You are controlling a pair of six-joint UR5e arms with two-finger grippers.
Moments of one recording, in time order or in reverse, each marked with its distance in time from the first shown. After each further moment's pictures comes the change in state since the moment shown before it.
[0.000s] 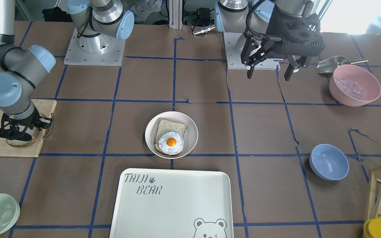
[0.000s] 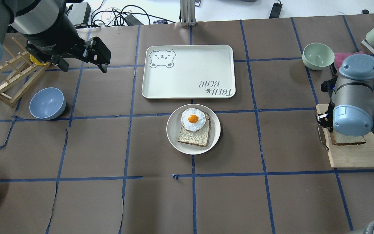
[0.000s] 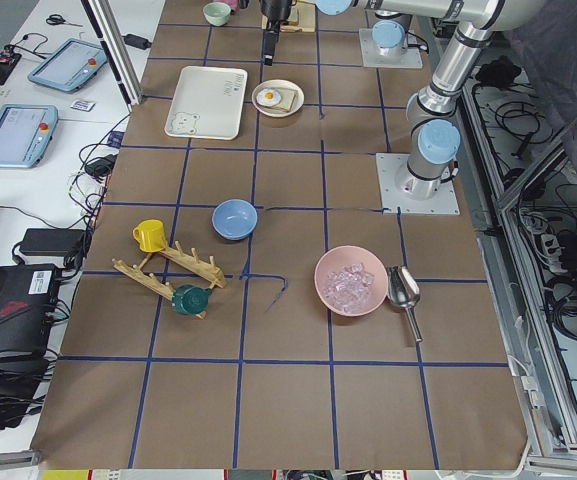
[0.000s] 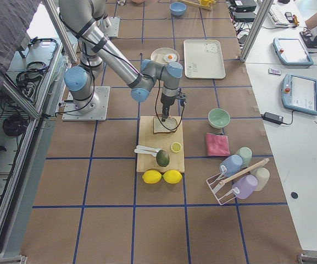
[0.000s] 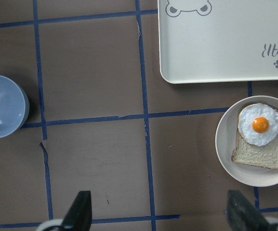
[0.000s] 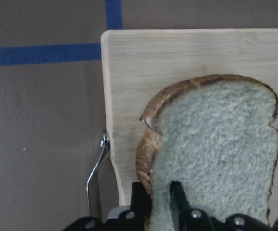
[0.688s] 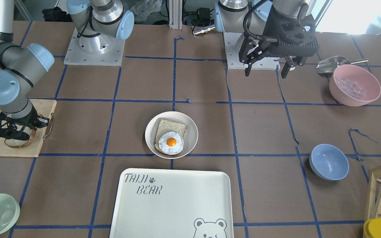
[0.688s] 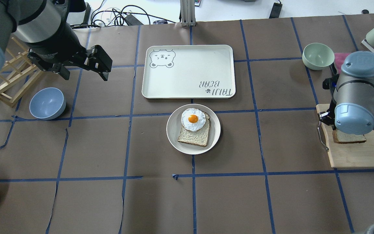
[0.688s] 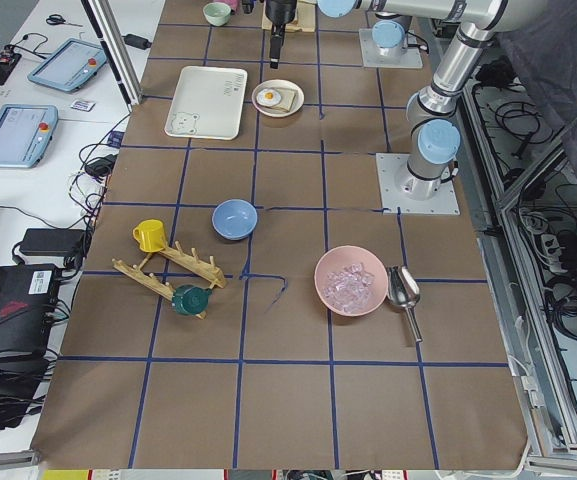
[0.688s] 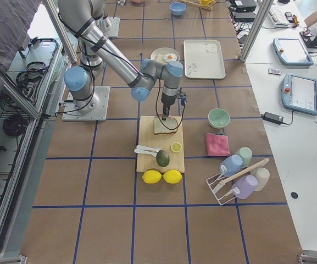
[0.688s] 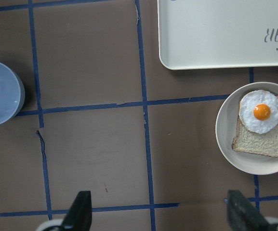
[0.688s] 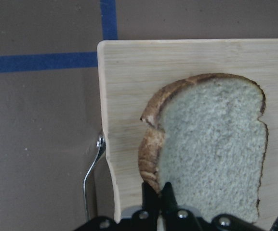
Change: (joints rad) left arm 0.001 0.010 -0.025 -0.015 -0.004 -0.010; right arm 0.005 -0.028 -0.011 0.015 -0.003 -0.004
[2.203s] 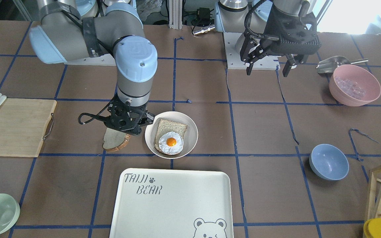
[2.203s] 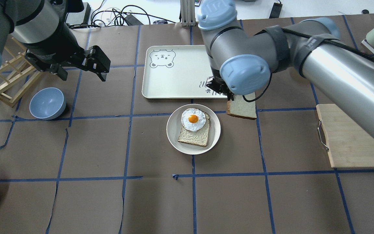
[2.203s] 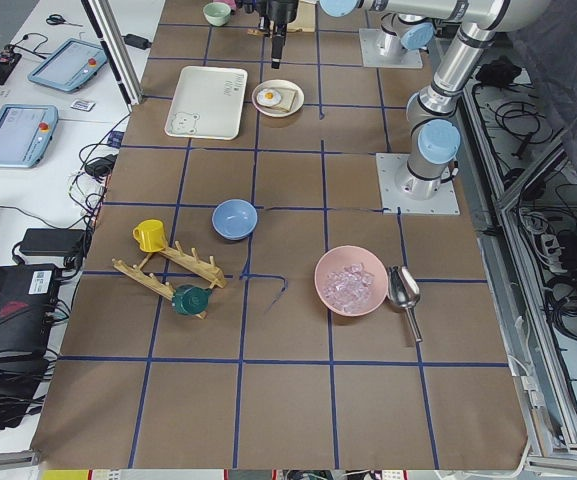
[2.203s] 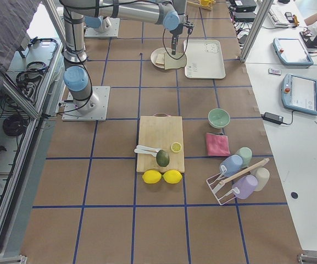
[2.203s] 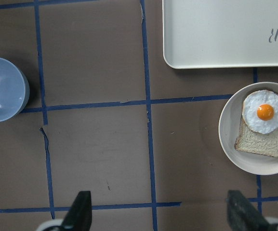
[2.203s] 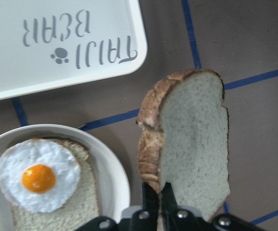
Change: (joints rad) left arm 0.001 0.009 -0.002 -0.005 0.010 -0.003; right arm 0.733 0.093 -0.535 0.544 0.107 0.941
